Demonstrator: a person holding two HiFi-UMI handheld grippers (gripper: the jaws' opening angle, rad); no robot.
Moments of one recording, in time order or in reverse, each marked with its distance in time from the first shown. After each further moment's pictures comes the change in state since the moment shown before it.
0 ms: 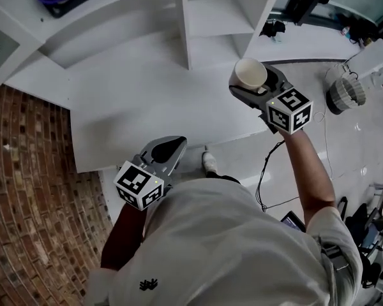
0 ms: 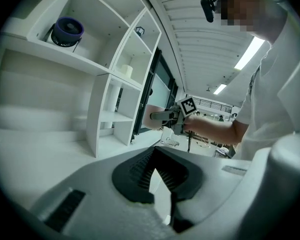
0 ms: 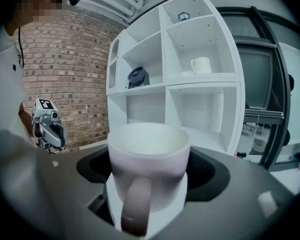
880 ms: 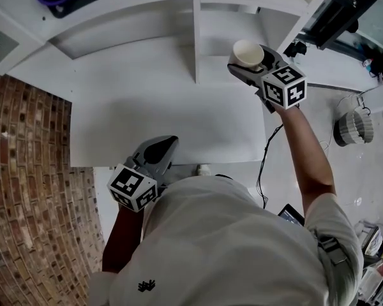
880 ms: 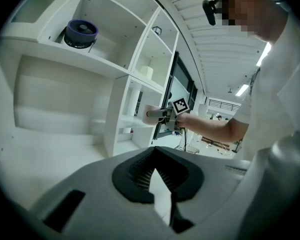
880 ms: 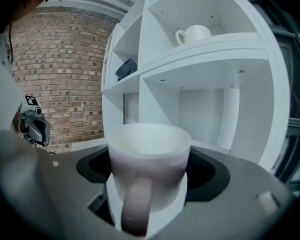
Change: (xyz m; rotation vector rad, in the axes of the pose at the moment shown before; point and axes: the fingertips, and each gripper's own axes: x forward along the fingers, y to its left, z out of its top) left arm 0.046 0.066 0.030 -0.055 -0.041 0.224; right arm 0.121 -0.117 0.034 -0.070 0.003 0.116
